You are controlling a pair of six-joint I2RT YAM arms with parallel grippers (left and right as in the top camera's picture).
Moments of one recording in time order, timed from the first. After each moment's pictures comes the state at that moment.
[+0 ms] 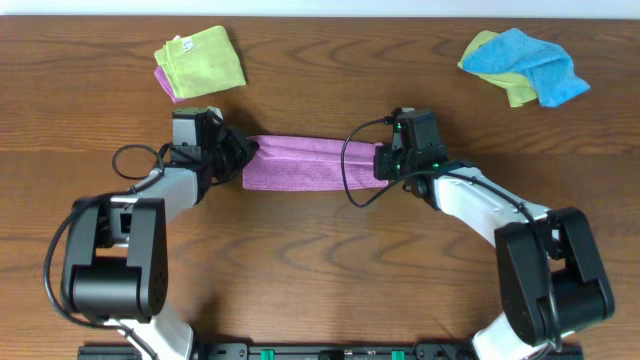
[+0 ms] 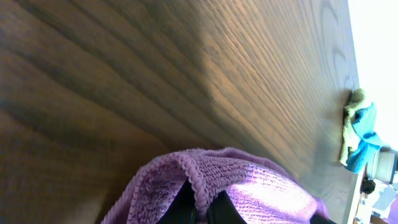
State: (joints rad) left arm -0.04 1.85 0.86 0.13 0.50 -0.83; right arm 0.31 1.78 0.92 -0.07 -0.07 0.28
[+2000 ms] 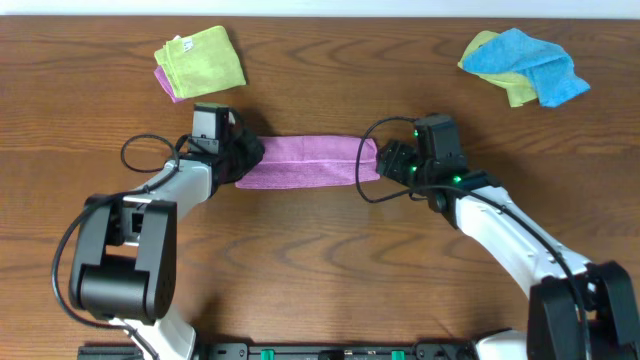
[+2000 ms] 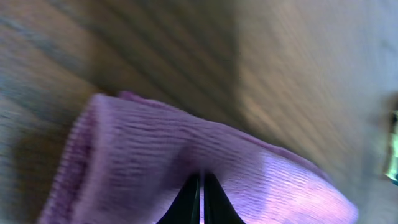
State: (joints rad) left arm -0.13 1.84 0.92 -0.02 0.34 -0.83; right arm 0.30 1.56 0.85 -0.20 -0.11 0.72
